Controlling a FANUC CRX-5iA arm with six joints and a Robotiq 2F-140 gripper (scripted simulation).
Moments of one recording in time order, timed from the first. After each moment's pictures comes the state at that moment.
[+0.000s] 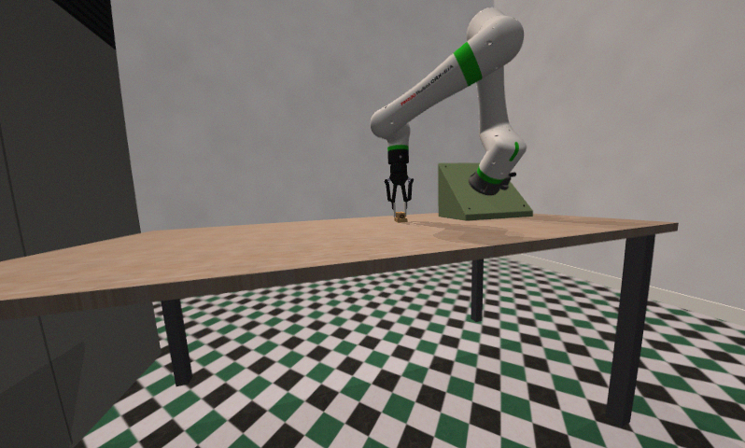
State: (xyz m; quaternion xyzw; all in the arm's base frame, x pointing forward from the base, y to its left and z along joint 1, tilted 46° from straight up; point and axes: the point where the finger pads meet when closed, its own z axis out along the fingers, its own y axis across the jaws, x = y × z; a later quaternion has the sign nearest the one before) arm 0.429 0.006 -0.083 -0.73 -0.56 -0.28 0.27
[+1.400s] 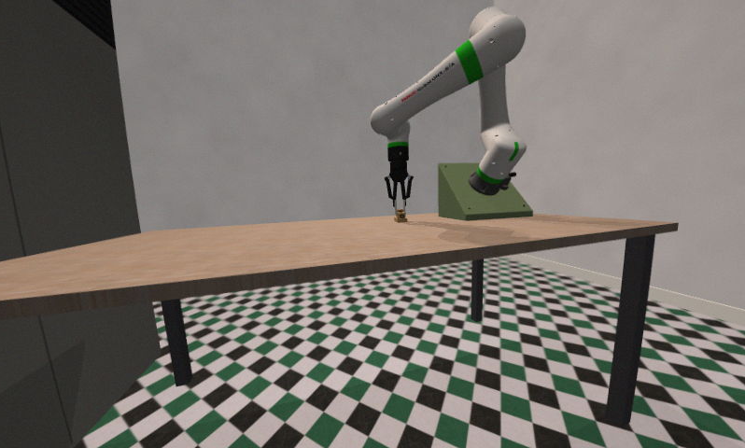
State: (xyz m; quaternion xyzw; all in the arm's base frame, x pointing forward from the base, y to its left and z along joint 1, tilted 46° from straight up) arm 0.427 -0.004 -0.074 -0.73 -0.56 -0.28 0.27
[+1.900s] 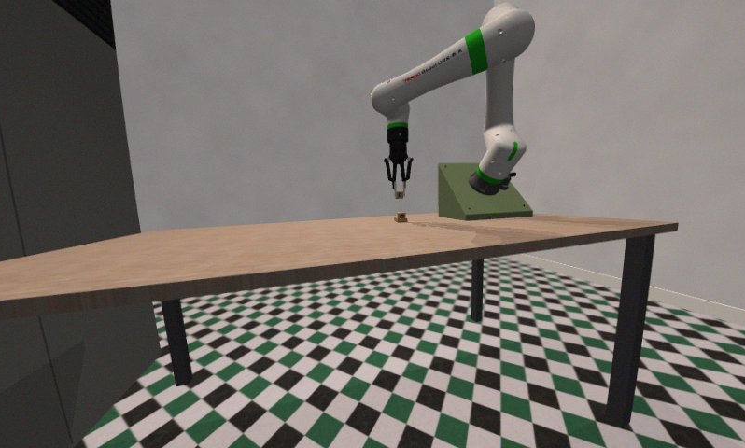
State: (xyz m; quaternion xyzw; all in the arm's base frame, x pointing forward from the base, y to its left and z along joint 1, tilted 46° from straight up) arm 0.420 -0.061 -0.019 -0.73 -0.56 -0.28 0.27
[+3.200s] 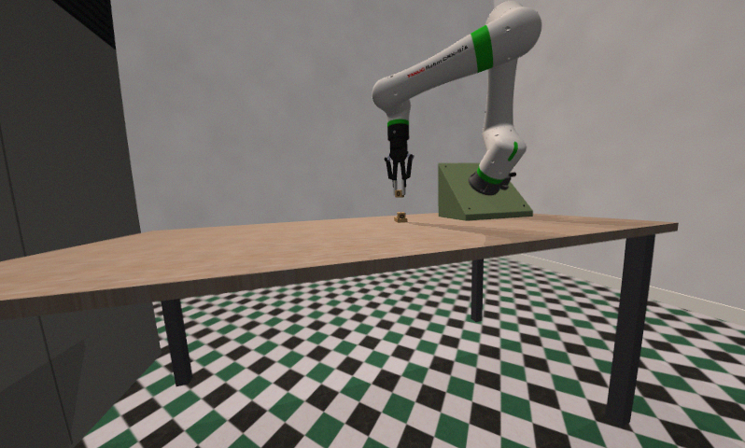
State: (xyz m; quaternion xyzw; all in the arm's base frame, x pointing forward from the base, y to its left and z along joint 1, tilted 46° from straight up) arm 0.426 -0.051 0.001 -0.85 -0.34 -0.20 0.34
